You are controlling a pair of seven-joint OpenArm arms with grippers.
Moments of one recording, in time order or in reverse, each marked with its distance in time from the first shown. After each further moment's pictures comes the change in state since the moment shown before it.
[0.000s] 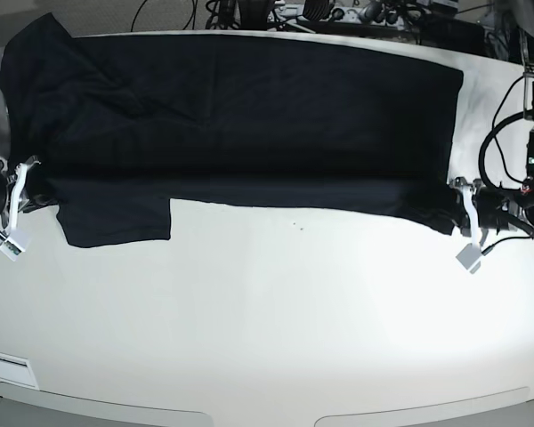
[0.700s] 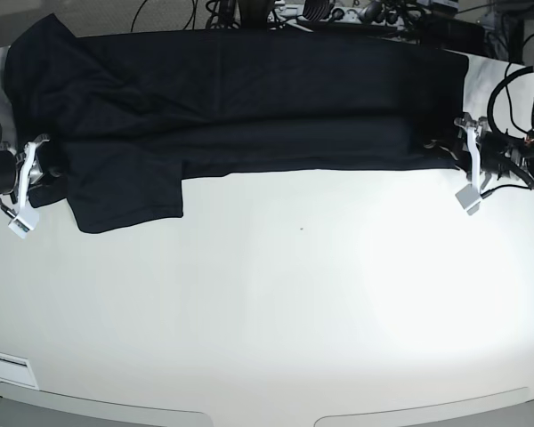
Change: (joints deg) left arm 13.2 -6.0 0.2 6.2 -1.4 0.0 0.0; right arm -3.7 0.0 0.0 0.0 7.1 1.0 -0.1
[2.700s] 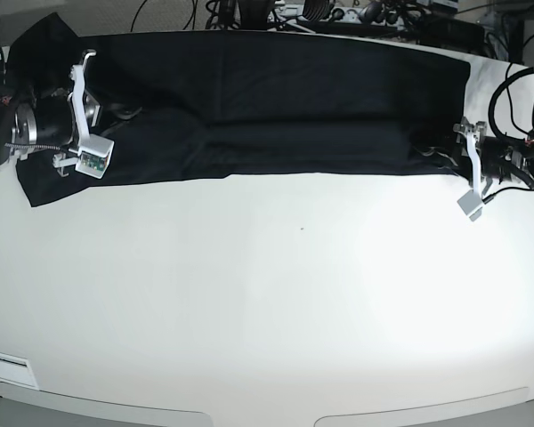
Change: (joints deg) left arm -0.1 0.0 0.0 -0.1 1.2 0.0 -4.7; right arm -13.9 -4.3 0.1 32.7 8.5 0.2 -7.6
